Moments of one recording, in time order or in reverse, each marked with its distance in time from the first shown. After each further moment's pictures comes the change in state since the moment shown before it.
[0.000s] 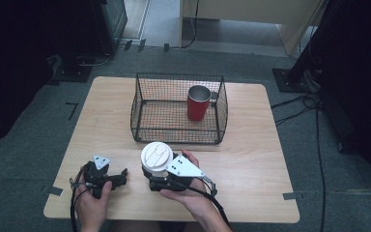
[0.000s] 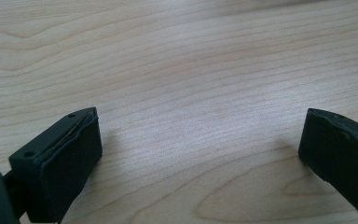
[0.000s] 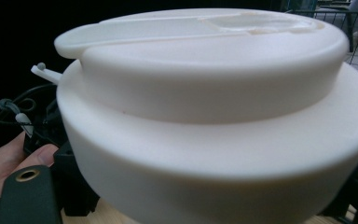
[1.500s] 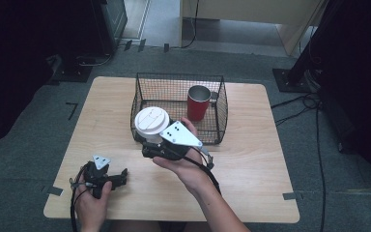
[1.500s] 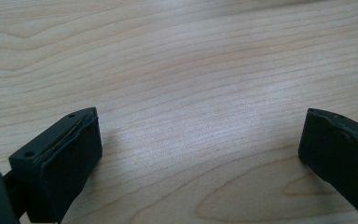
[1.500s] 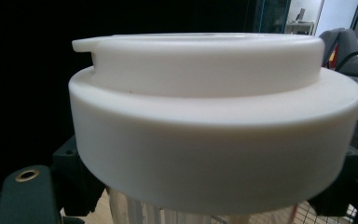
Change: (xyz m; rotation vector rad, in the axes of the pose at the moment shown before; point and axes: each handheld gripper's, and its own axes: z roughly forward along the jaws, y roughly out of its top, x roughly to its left) left arm 0.000 0.000 0.000 0.003 -0.001 0.001; right arm -0.016 0.088 0.023 -0.119 -0.092 -0.048
